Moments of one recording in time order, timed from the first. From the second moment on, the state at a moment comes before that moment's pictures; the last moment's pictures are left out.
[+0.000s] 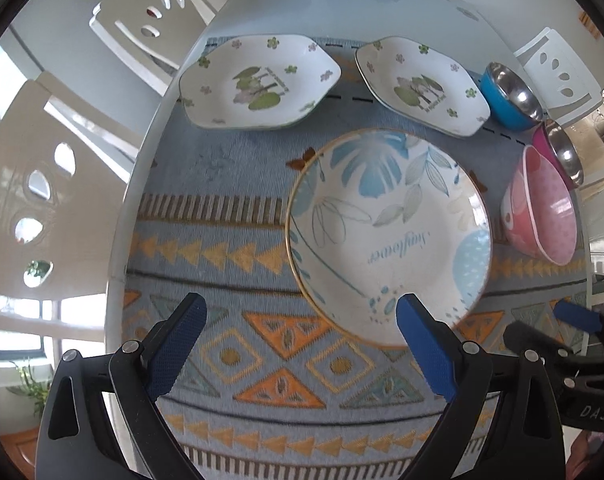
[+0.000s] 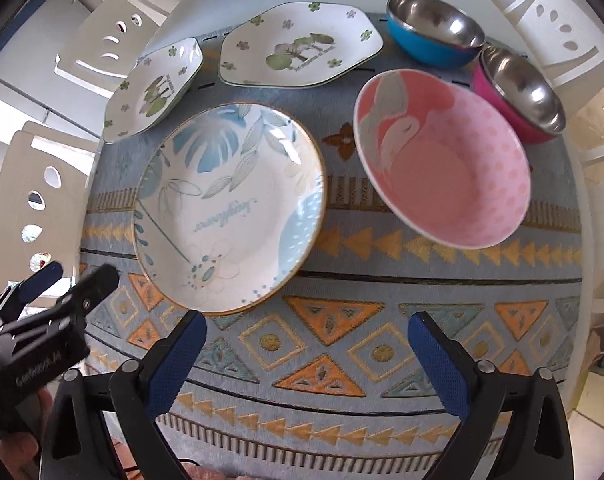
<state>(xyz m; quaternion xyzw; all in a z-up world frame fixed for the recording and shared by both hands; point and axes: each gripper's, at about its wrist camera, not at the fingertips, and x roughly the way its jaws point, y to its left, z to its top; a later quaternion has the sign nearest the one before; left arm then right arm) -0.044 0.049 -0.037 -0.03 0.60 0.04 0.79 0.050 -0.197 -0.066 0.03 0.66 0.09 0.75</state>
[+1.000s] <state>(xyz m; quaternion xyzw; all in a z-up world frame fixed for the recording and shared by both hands) 0.037 0.058 -0.118 -0.05 0.63 -0.03 0.78 0.121 -0.177 -0.143 0.11 0.66 0.08 0.74</state>
